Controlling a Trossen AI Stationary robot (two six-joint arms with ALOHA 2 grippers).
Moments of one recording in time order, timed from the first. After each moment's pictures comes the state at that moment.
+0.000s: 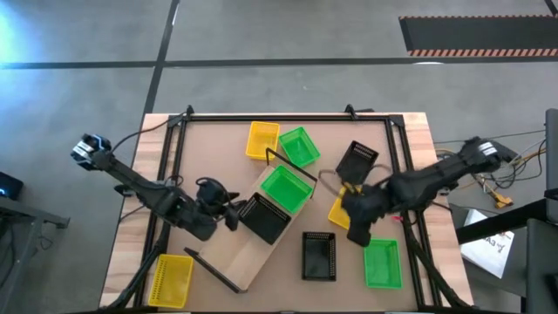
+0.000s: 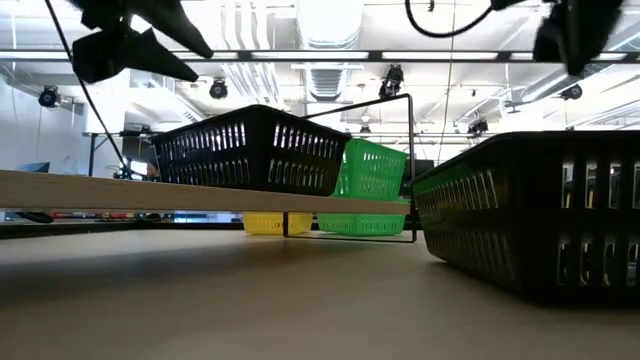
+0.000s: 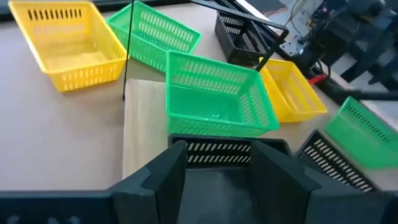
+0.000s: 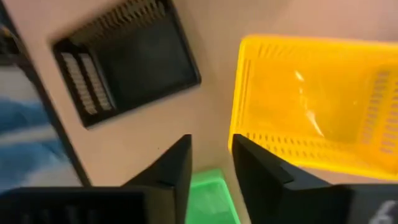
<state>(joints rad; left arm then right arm) -0.54 1.17 0.84 -0.49 -0.87 -1.18 0.39 1.33 1.15 -1.06 -0.06 0.82</state>
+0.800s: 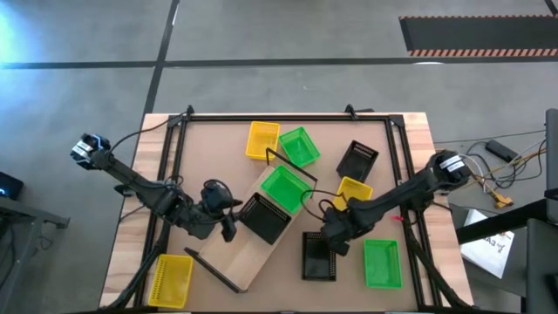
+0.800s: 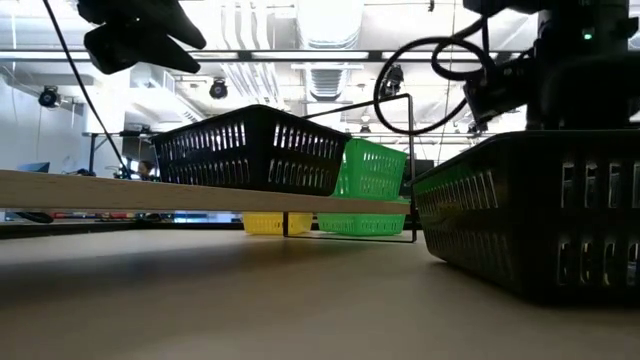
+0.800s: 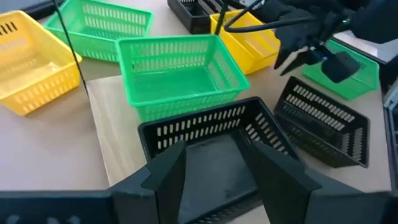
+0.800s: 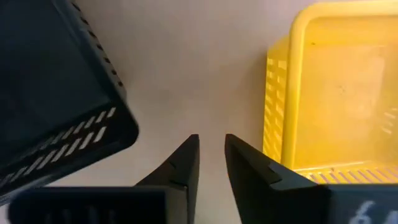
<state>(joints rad) -0.54 1.16 0.84 -0.43 -0.70 -0.88 0.42 1.70 1.06 -0.90 0.05 0.89</state>
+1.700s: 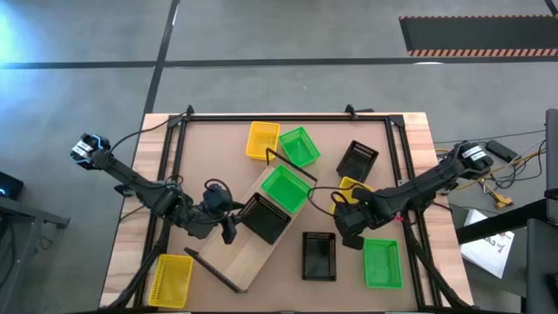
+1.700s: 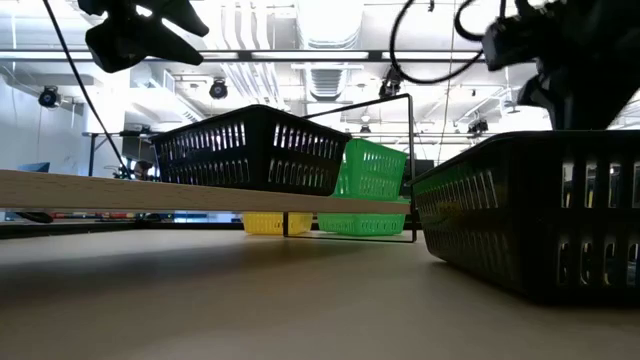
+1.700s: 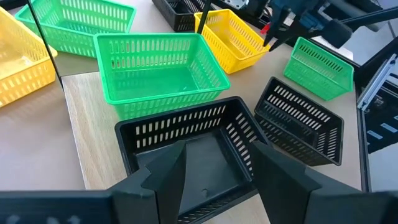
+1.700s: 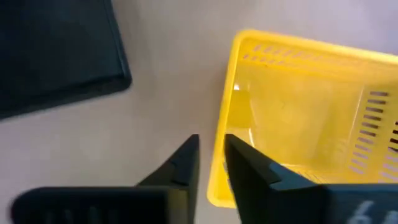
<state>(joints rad) -0.55 1.16 0.84 -0.37 -0.66 -0.88 0.42 1.46 0.99 -0.95 0.12 0.68</state>
